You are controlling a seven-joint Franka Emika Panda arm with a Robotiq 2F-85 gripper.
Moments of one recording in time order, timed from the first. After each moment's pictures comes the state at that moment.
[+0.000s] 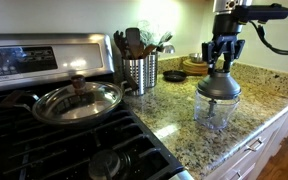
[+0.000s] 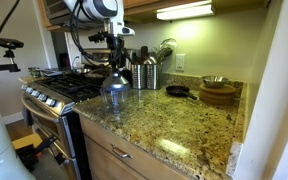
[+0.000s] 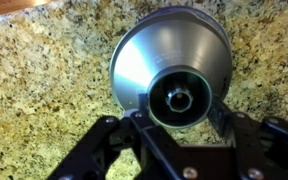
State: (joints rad) arm 0.08 -0.17 0.12 -2.34 0.00 2.15 0.38
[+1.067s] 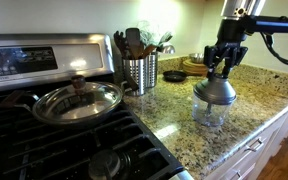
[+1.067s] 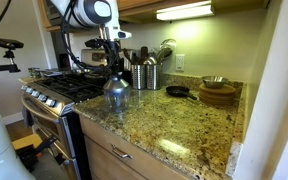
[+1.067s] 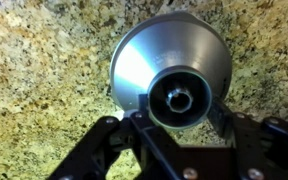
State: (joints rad) arm 0.08 -0.24 0.12 -2.49 0.03 2.36 0.38
